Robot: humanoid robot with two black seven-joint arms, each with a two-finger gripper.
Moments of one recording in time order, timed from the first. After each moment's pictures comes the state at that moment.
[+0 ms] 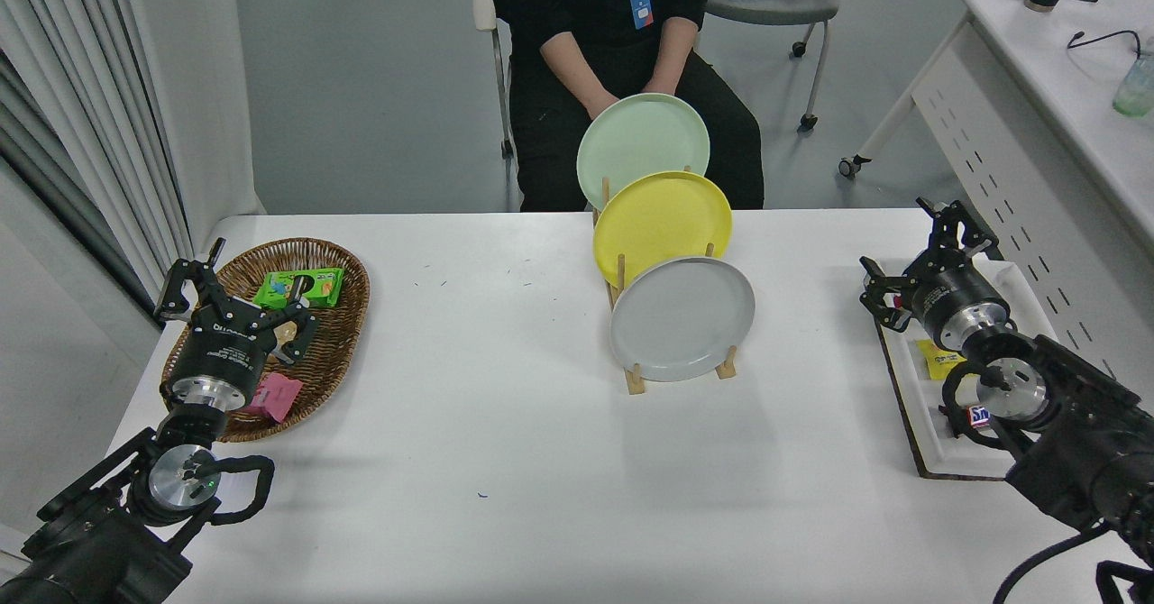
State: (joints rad) left arm -0.41 0.35 -1.02 -0.69 0.04 -0.47 -0.51; right arm 0.78 -0.28 0.63 0.32 0.04 0.31 0.29
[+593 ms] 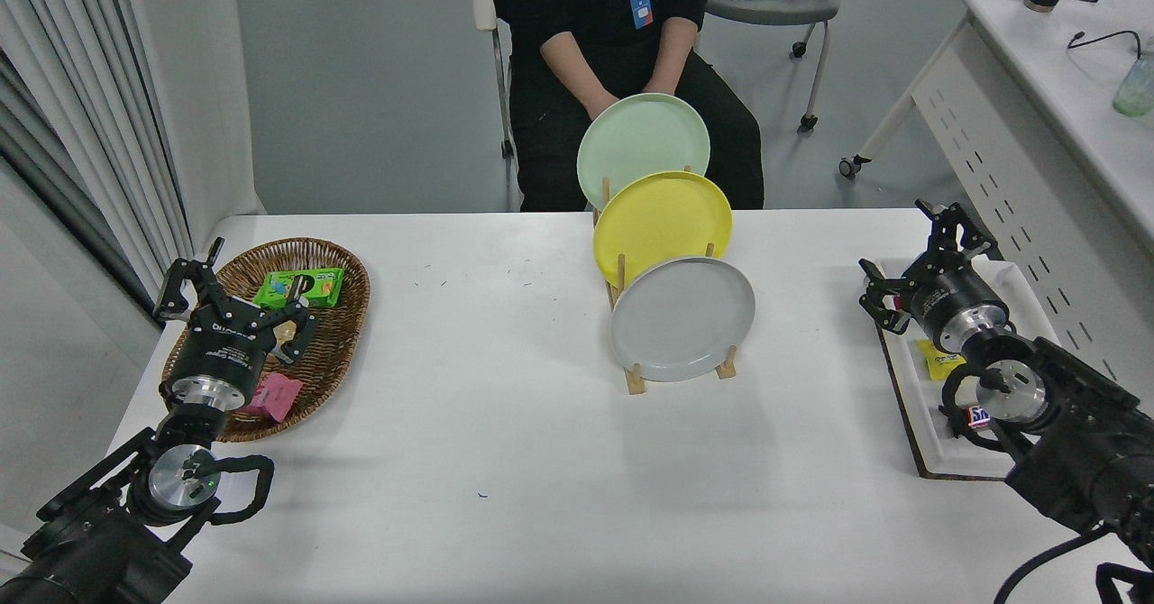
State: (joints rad) left arm -0.41 0.35 -1.02 -0.69 0.04 -0.47 -0.51; right arm 0.78 -0.28 0.63 0.32 0.04 0.31 0.29
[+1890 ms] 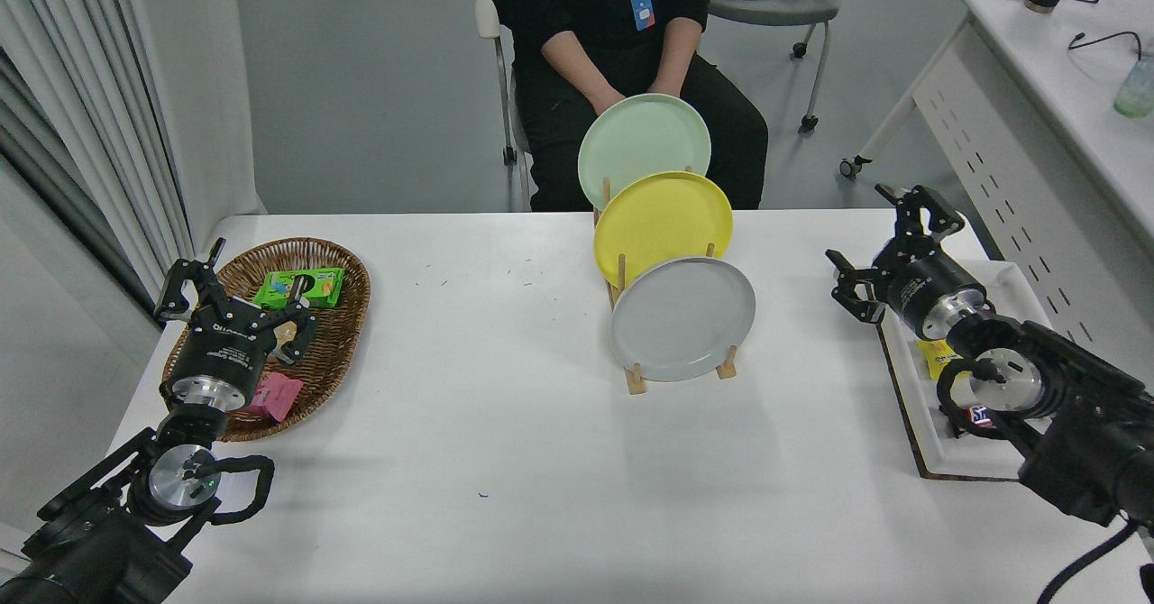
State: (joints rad) left arm -0.41 0.35 -1.02 -0.69 0.04 -0.47 -0.51; right arm 0.79 -0.40 0.43 0.60 0.10 0.31 0.28
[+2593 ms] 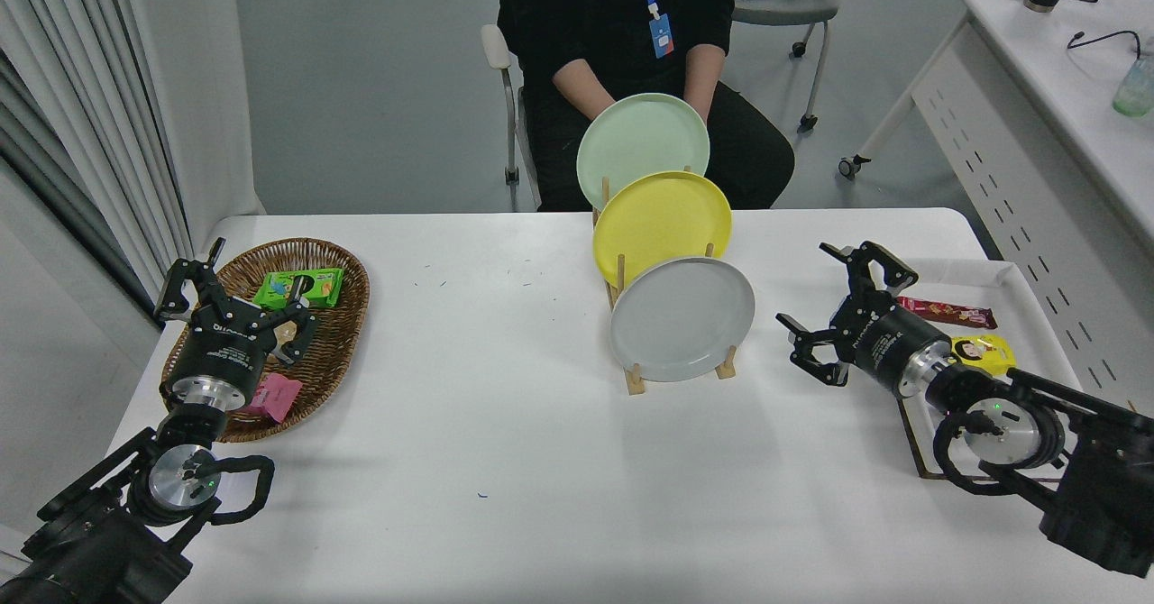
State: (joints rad) left arm -0.41 0.35 -1.02 -0.69 0.04 -0.47 -0.51; right arm 0.73 -0.49 0.23 0.88 0.34 0.28 0.29
